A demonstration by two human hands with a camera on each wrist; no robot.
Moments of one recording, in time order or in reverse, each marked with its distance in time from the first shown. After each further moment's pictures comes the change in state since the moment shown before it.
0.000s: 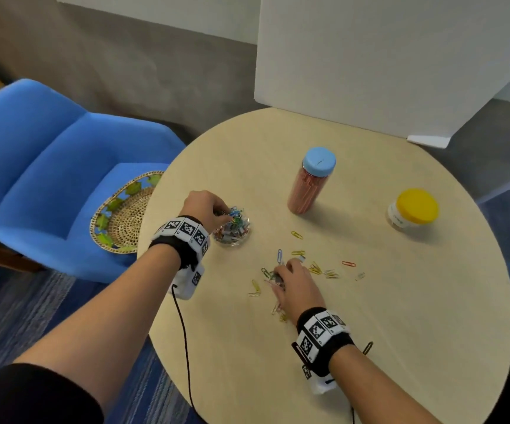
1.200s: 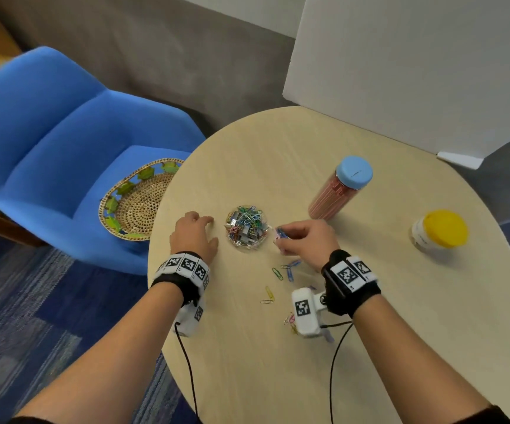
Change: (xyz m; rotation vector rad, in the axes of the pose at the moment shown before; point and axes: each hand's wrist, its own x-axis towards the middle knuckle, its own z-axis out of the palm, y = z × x) left_hand -0.033 -0.074 0.045 0.080 0.103 -0.251; right_hand 0.076 -0.040 -0.076 0.806 -0.047 0.155
